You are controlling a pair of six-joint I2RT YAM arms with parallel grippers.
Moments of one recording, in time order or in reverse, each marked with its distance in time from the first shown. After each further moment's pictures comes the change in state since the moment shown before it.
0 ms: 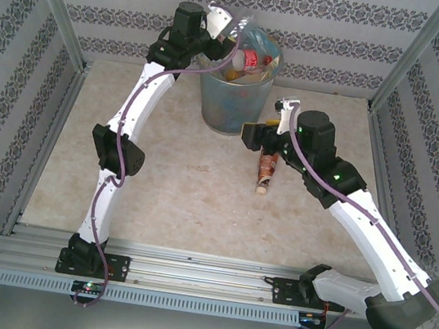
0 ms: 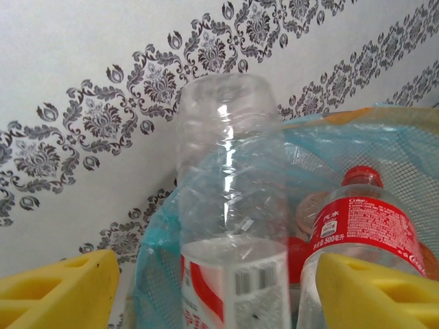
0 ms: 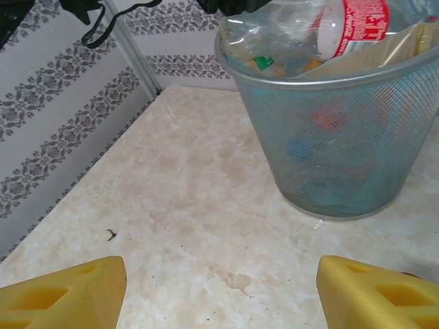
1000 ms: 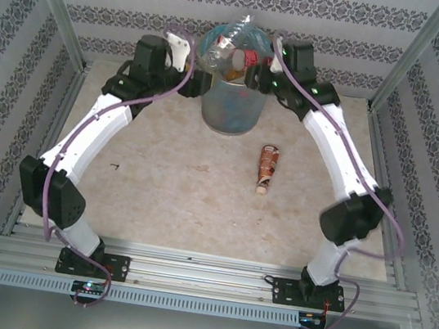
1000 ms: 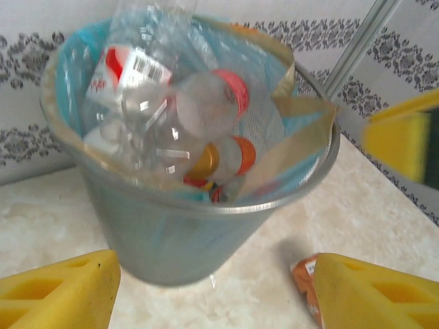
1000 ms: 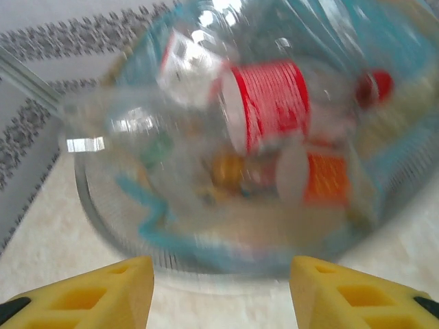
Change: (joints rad) left arm 0.000 -0.787 -1.104 0.171 0.147 -0.472; right arm -0.169 0.603 0.687 -0.267 0.005 0.042
